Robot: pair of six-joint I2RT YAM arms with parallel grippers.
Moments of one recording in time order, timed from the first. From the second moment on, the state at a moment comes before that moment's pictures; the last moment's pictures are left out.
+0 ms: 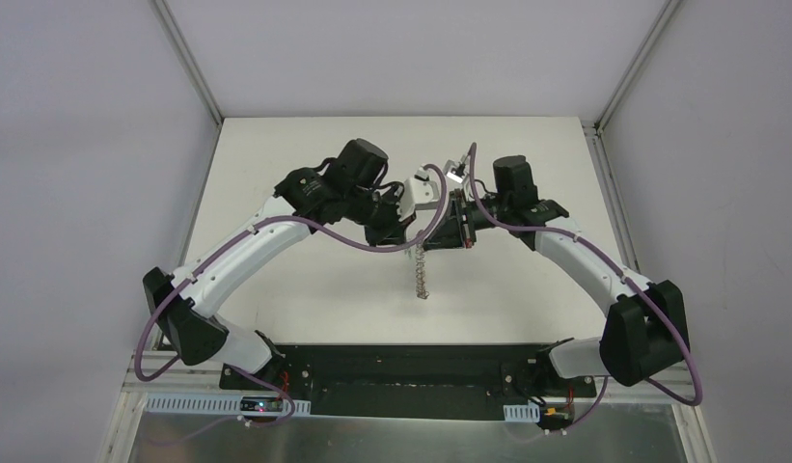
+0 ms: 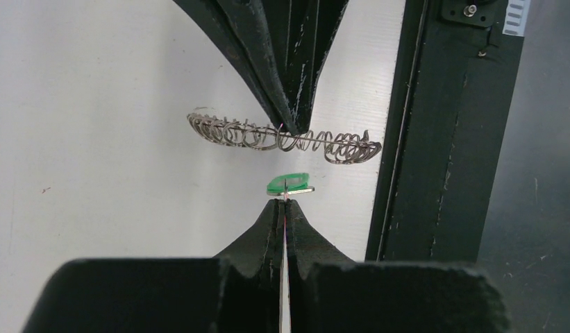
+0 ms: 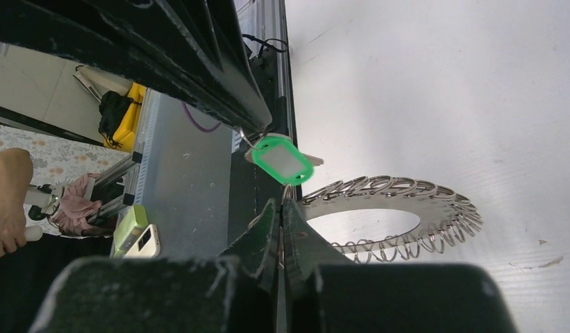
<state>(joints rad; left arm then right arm) -0.78 1.44 1.51 -0.90 0.46 0.42 0.44 1.37 1.00 -0.26 -1.21 0.09</state>
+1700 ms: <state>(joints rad) -0.61 1.56 1.47 -0.74 0.84 -0.12 0.45 1.32 1.00 -0.29 -1.15 -0.04</state>
